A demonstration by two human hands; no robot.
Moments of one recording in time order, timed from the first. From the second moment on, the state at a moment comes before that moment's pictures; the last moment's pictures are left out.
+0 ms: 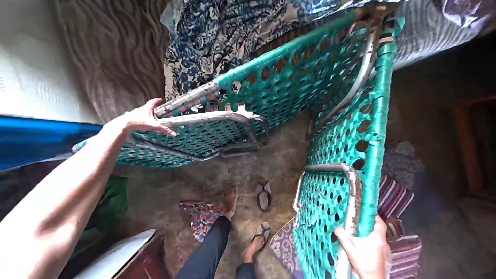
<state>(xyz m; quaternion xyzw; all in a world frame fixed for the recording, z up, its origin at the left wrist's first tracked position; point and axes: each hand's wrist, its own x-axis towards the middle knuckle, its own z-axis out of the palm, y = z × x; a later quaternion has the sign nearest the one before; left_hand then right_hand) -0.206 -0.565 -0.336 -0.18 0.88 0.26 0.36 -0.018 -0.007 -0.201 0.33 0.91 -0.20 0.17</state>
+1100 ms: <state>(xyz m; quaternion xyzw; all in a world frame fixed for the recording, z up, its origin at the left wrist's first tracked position) -0.033 -0.357 -0.305 -0.32 0.85 0.30 0.28 -0.053 -0.066 -0.293 0.20 0.70 -0.48 0.49</state>
